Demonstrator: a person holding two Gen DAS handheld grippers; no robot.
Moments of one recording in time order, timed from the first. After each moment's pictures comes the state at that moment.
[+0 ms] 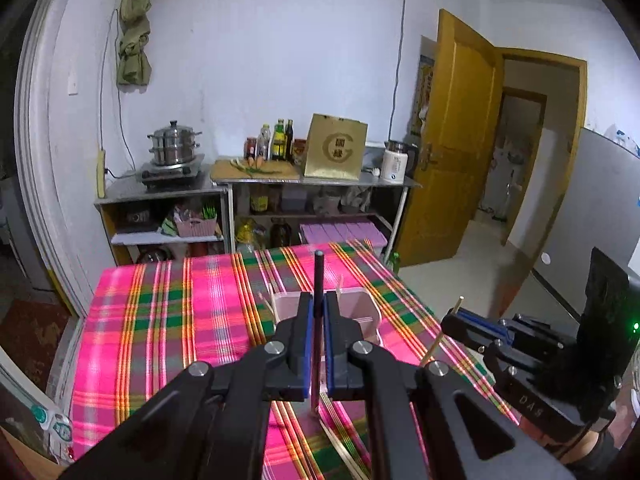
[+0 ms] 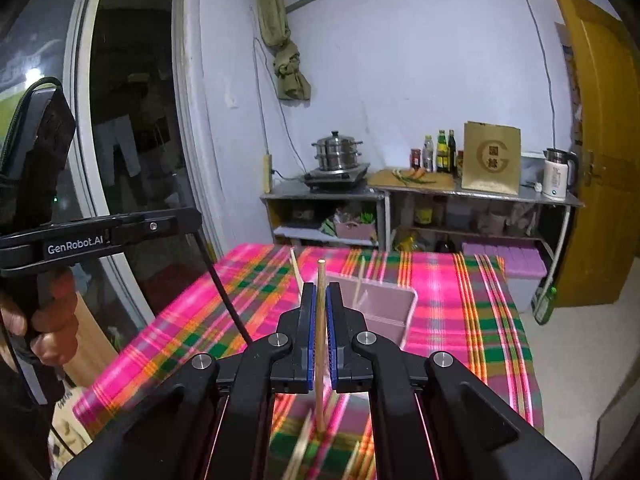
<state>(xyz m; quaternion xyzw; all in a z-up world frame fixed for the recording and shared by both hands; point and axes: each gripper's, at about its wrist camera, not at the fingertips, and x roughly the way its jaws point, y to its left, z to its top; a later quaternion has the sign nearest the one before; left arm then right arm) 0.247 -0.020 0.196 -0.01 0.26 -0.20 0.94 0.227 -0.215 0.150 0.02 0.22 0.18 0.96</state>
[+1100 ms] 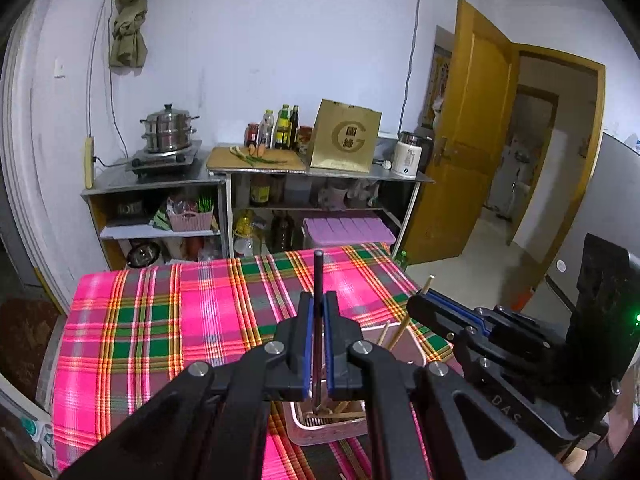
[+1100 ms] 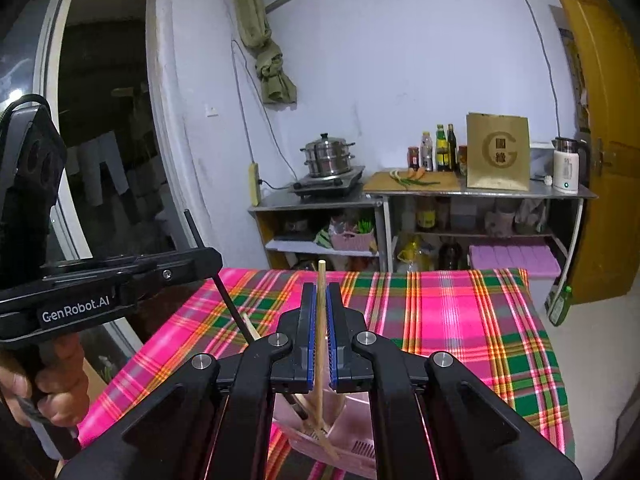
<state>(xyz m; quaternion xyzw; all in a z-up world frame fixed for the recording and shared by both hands) 0.349 -0.030 0.156 -0.02 0.29 -0.20 0.93 0.340 -0.201 0.125 0.05 0.22 0.17 0.96</state>
